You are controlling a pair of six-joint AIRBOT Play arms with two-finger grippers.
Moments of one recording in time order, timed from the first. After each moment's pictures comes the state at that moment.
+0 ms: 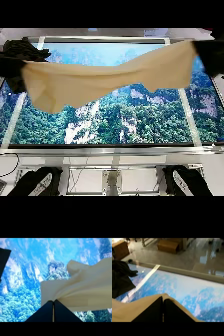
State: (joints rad) left arm -0.05 -0.84 1.70 -1.75 1.45 1.71; right arm -0.04 -0.65 1.44 -0.91 0.95 1.18
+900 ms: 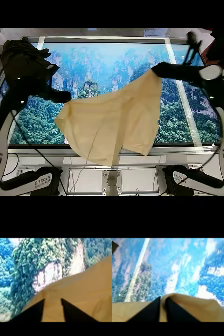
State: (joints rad) left arm -0.05 -1.30 1.12 -1.90 1.03 1.74; right arm 0.01 -1.29 1.26 -0.78 0.80 1.18
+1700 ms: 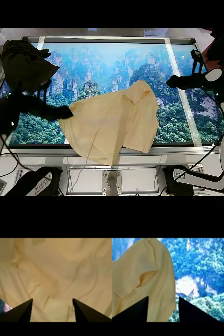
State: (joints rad) left arm -0.02 -0.95 0.82 -2.00 1.25 1.66; right arm -0.22 -1.32 1.28 -1.14 1.03 1.24
